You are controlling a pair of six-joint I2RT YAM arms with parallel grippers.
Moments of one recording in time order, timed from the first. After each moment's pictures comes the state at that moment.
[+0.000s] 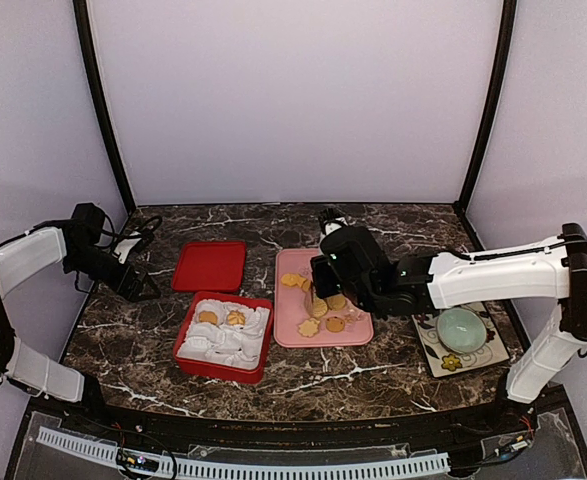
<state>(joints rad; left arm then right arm) 0.07 1.32 0.93 -0.83 0.51 0.53 1.09 1.61 1.09 -0.07 0.63 0.39</state>
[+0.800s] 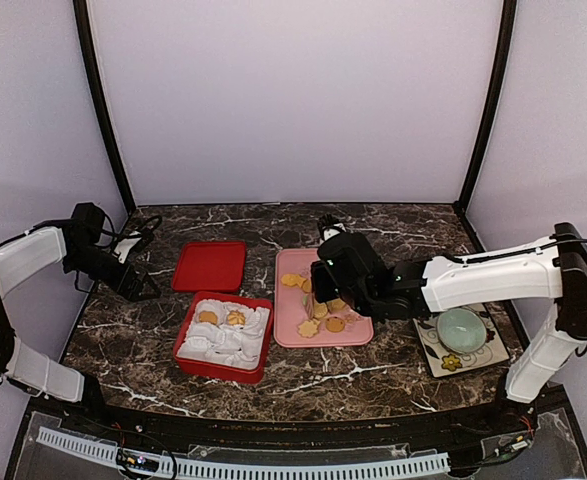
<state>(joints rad) 0.07 1.32 0.94 -0.83 0.51 0.53 1.09 1.63 1.07 -0.05 0.63 0.40</state>
